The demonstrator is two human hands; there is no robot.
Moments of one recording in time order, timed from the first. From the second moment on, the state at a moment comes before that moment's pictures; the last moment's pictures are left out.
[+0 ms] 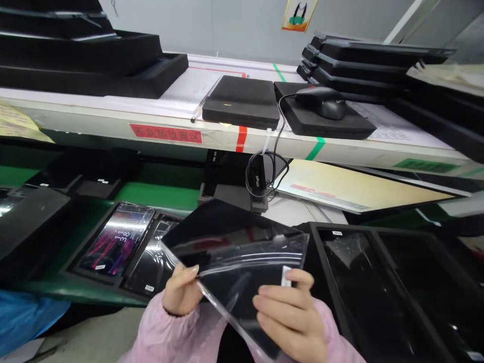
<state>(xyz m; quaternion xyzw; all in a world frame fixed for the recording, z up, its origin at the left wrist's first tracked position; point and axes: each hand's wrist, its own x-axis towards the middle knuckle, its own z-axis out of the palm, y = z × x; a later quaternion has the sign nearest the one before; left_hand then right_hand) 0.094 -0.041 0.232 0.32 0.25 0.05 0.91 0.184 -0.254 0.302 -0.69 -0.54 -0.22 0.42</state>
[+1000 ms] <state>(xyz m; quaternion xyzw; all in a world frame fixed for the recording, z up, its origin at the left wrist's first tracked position) 0.091 0.038 0.191 0.33 0.41 0.30 0.80 0.232 -0.319 0.083 -0.86 0.01 0.28 0.42</state>
